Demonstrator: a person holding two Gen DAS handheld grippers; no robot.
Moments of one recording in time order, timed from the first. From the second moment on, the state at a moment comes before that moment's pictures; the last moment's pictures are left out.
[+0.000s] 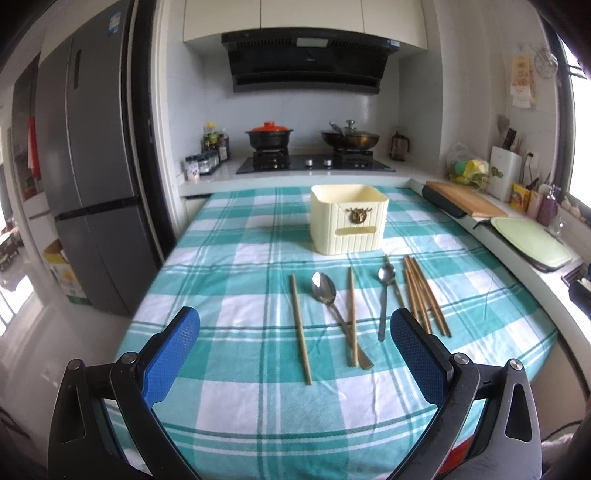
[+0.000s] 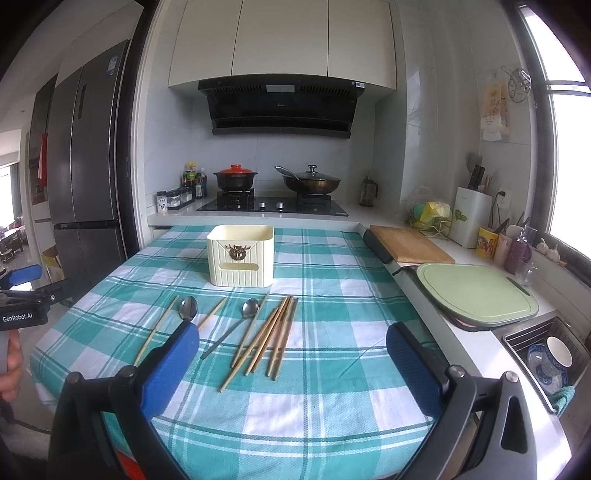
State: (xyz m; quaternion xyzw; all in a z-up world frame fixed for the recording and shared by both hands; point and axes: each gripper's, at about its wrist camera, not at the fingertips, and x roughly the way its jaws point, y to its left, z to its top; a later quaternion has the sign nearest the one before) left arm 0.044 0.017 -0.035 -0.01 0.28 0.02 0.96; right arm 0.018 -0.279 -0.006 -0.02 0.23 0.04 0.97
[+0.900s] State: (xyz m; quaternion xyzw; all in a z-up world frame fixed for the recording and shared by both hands) left arm 0.226 0.050 -0.162 -0.03 0.46 0.02 0.89; right arm 0.263 -0.282 -0.171 -0.02 0.47 0.09 0.88
